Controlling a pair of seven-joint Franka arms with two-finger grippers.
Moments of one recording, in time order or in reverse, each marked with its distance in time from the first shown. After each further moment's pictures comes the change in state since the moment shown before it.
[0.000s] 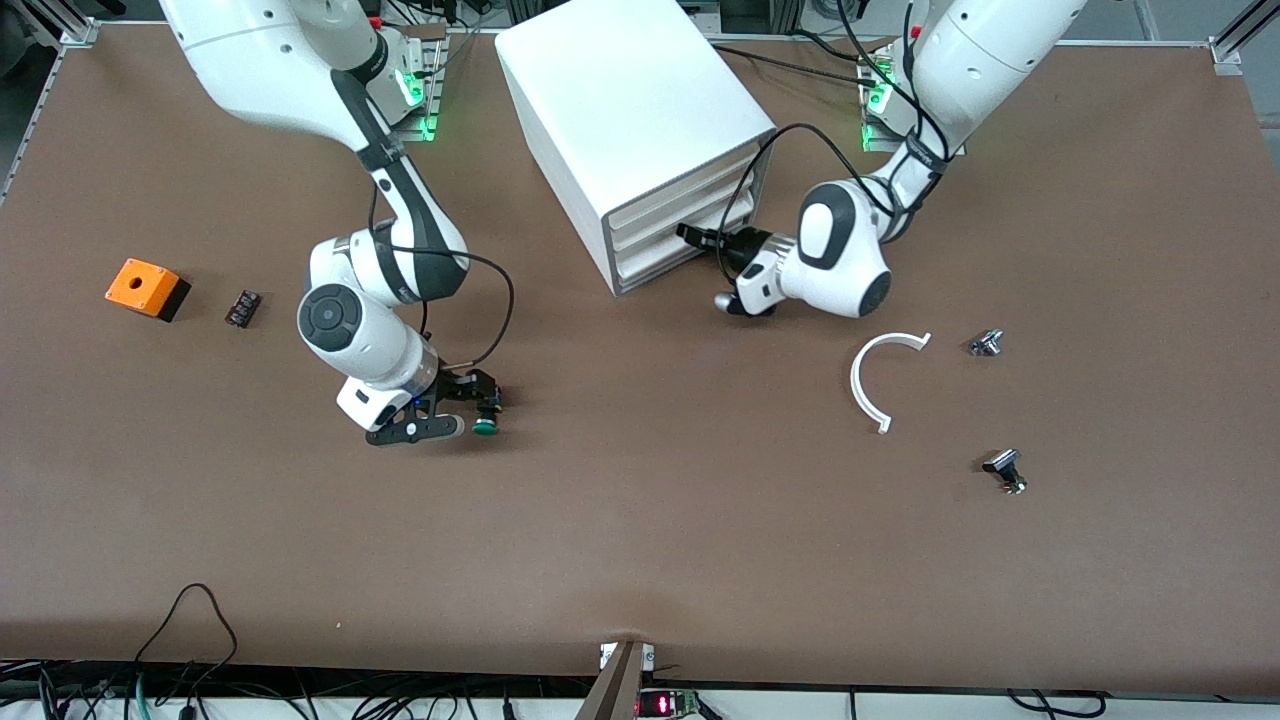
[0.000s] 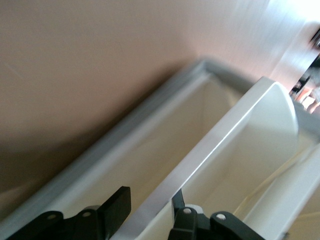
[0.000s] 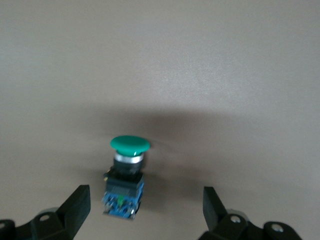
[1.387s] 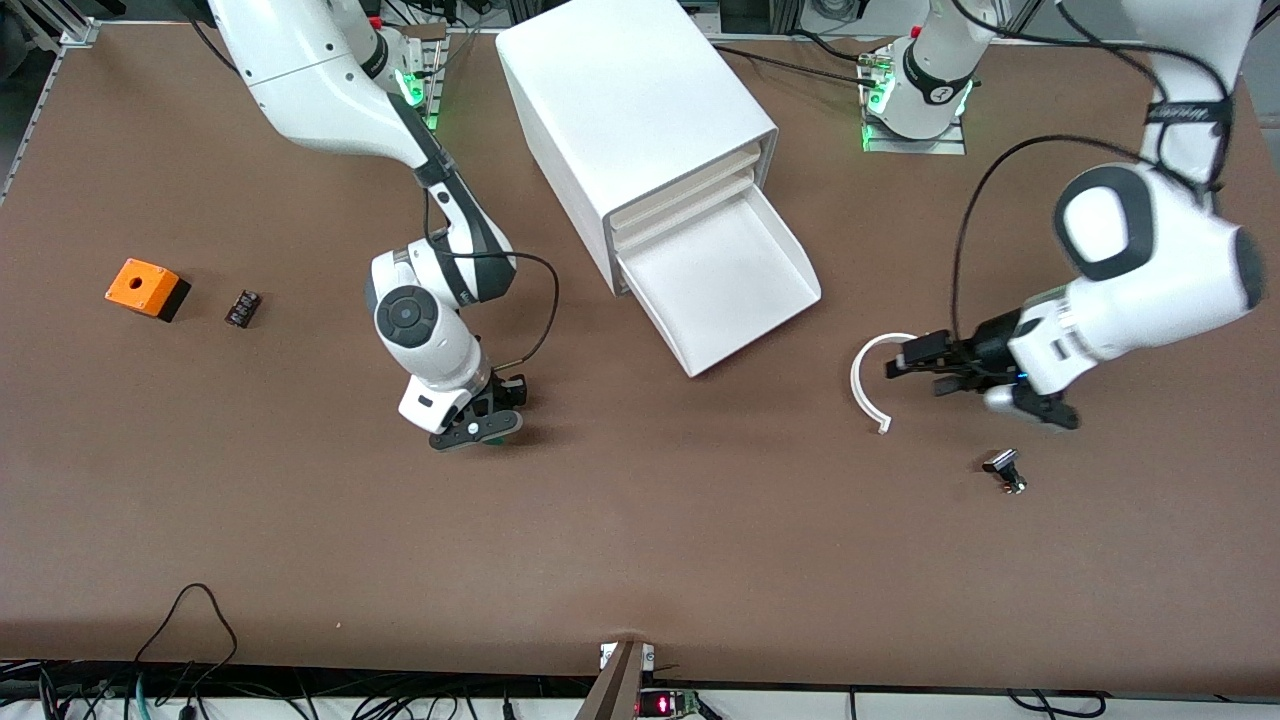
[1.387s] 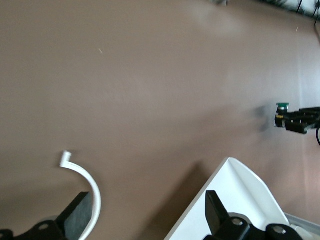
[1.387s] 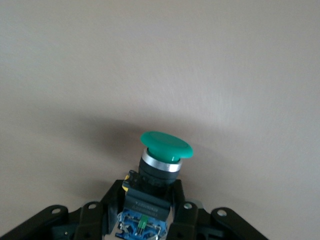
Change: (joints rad) left arm 0.273 -0.299 0.150 0.250 0.457 0.024 0.042; right arm 0.105 0.073 -0.012 0.082 -0.144 0.055 -0.021
